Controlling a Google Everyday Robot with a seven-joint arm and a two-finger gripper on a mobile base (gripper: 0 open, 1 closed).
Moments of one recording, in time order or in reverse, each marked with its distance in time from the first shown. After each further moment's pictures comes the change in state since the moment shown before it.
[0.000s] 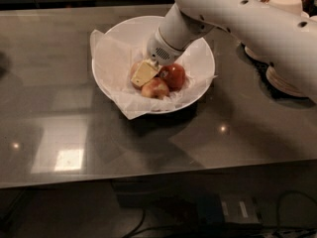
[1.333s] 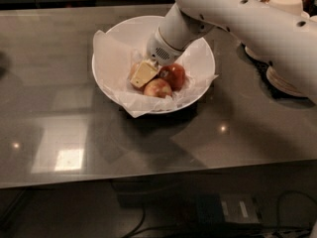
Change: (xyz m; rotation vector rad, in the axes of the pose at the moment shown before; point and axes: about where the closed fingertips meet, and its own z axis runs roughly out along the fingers) arm -0.001 0.002 0.001 -0.022 -0.006 0.005
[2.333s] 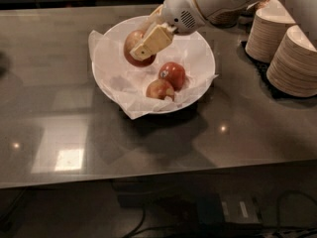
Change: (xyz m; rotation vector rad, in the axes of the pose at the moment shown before) arm -0.054 0.015 -0.101 -0.080 -0.320 -0.141
